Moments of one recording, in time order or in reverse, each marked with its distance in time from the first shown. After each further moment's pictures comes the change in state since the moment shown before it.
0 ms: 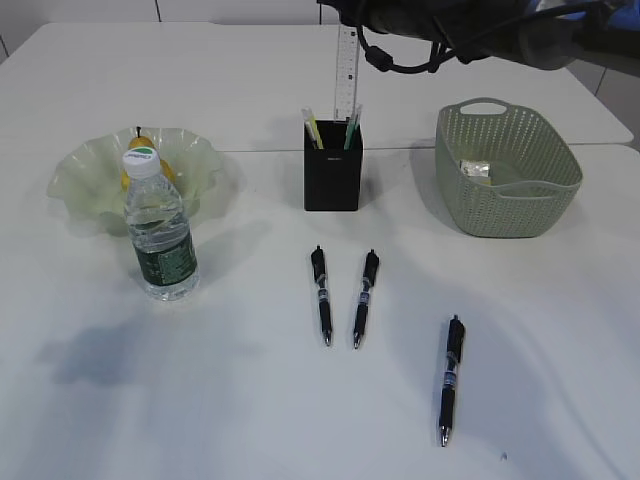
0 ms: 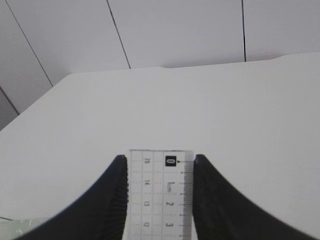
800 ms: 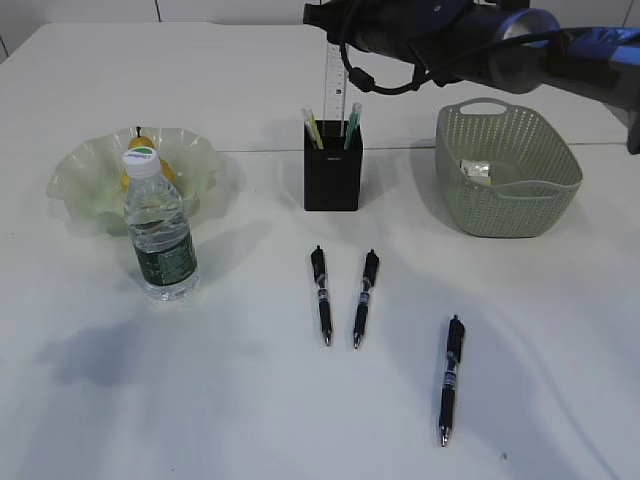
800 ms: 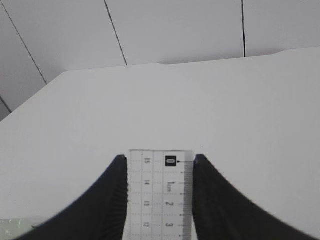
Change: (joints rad) left arm 0.000 0.000 0.000 0.000 -0.002 0.000; right arm 0.029 0.070 -0.039 0.004 -0.056 0.000
